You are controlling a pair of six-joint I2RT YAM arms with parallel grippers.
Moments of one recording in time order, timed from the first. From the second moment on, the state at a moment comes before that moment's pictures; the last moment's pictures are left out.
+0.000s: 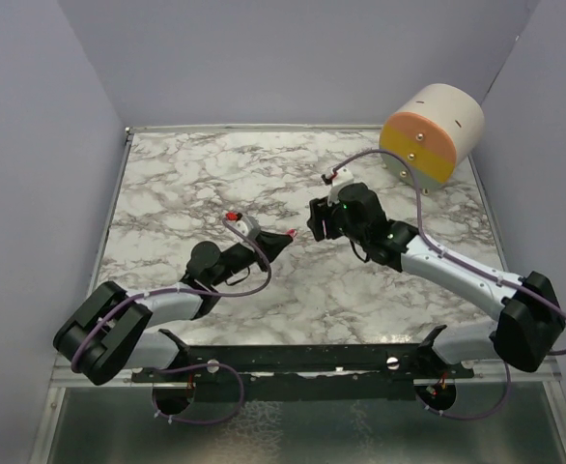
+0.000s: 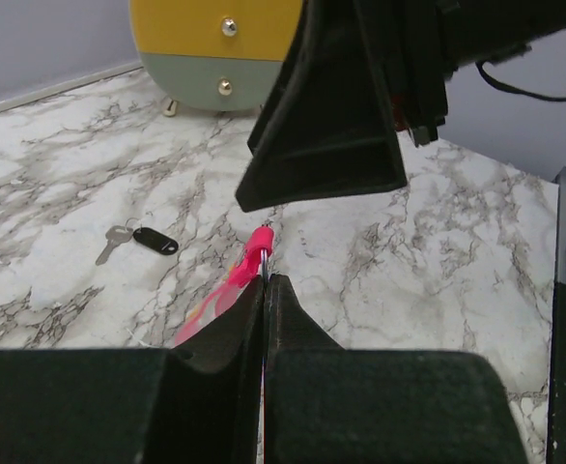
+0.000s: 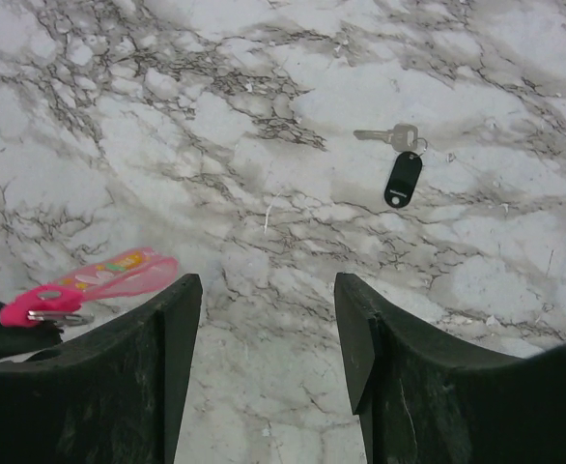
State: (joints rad) left arm -0.65 1.30 0.29 1.12 0.38 -0.21; right arm 0.76 1.37 1.01 -0.15 0.18 0.19
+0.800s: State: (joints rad) left arm -0.52 1.44 0.32 1.35 0.57 -0.56; right arm 0.76 1.21 0.83 0.06 0.02 0.19
